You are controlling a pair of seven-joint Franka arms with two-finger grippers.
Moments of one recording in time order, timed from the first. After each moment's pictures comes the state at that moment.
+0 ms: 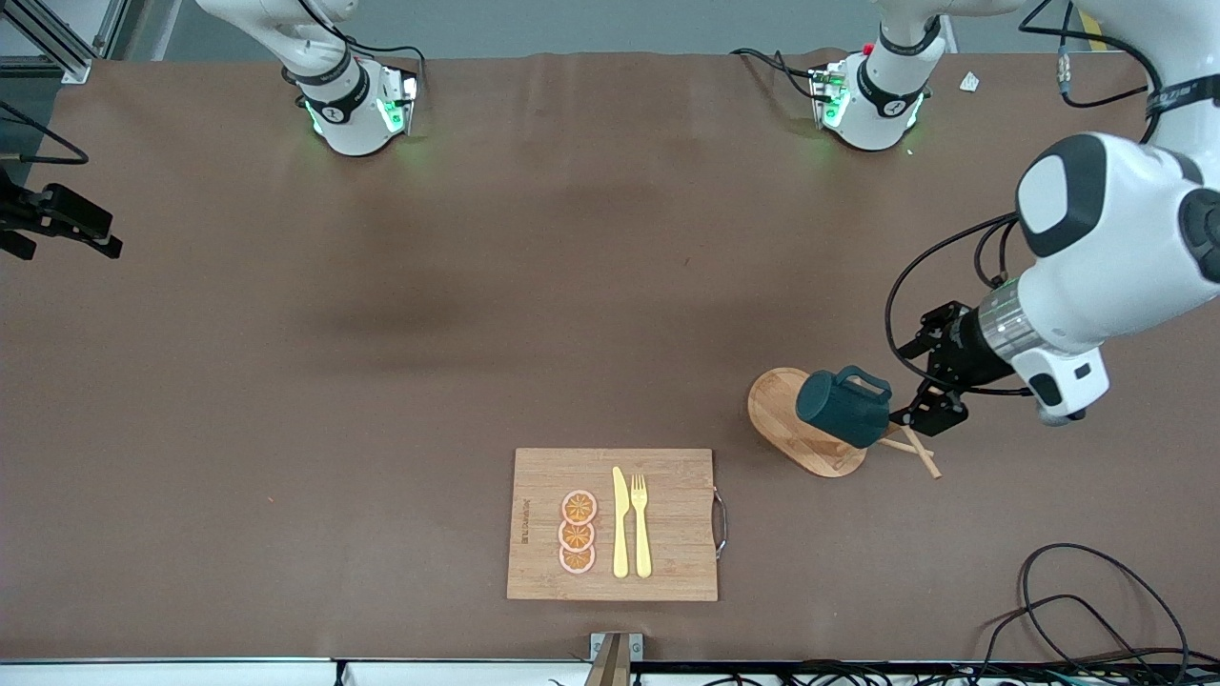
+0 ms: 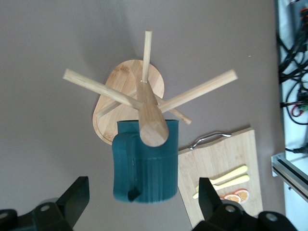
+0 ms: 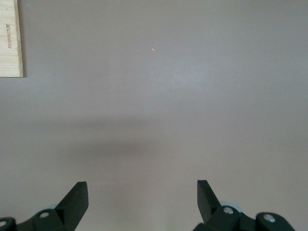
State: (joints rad) left arm -0.10 0.31 -0.10 -1.60 -0.24 2.00 -1.35; right arm -0.06 -0.05 -0.03 -1.61 -0.01 1.57 -0.09
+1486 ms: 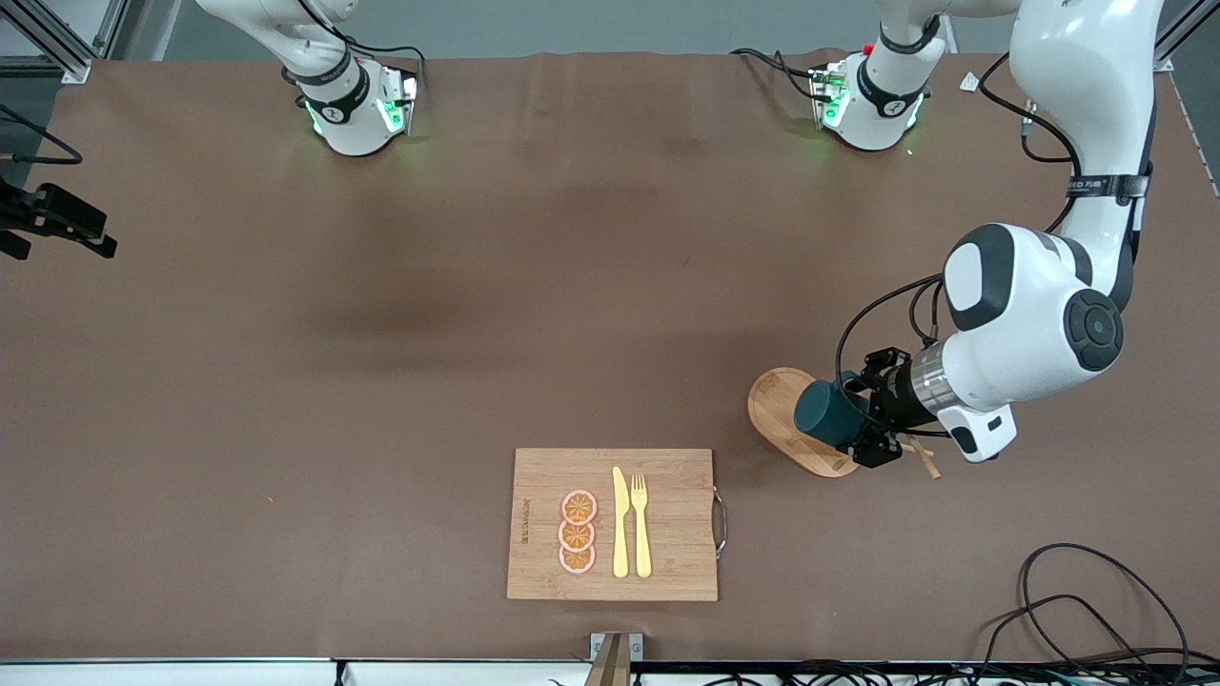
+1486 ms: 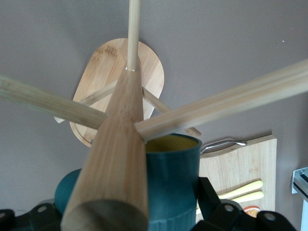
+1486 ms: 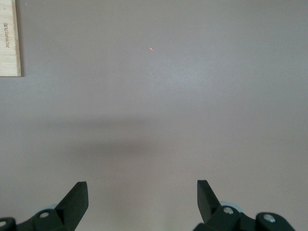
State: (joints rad) left arm -0.13 0.46 -0.10 -1.60 -0.29 2.12 -1.35; right arm -0.07 -0.04 -0.03 -1.61 -0.01 1.57 -0.11
